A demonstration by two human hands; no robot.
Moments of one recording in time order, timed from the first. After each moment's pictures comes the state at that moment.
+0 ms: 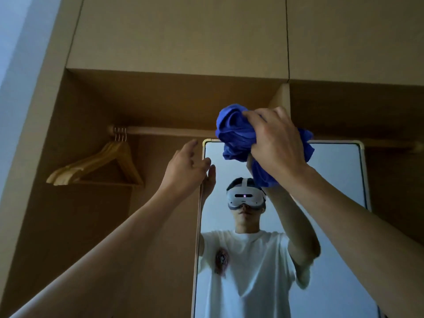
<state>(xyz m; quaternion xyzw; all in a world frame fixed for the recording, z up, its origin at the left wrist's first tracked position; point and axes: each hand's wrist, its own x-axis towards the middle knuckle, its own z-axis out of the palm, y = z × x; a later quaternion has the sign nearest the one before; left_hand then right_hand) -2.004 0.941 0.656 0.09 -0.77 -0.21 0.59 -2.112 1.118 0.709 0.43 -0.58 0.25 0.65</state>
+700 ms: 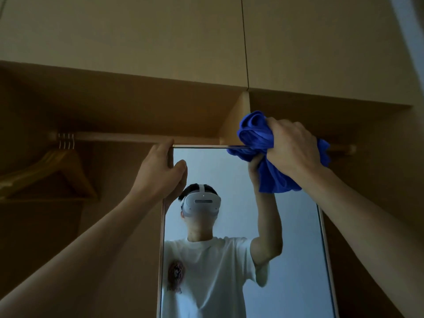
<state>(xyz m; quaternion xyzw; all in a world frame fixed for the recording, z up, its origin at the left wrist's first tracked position) -2.027 0.946 0.675 0.04 -0.78 -0.14 0.60 -2.158 1.199 0.715 0.29 -0.68 0.20 0.64</state>
